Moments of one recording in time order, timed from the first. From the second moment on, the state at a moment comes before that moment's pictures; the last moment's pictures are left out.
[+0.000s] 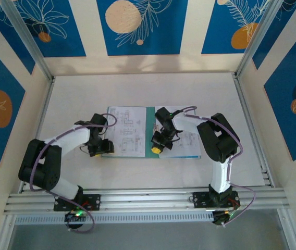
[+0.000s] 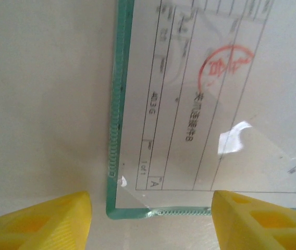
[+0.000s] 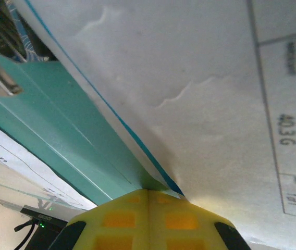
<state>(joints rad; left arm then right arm) -0.35 1.51 0.81 -0.80 0.14 -0.47 0.59 1.93 1.17 -0.77 -0.53 0.99</state>
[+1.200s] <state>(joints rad) -0.40 1.33 0.79 -0.69 0.15 -0.60 0.56 1.94 1.16 -0.78 -0.57 0.97</state>
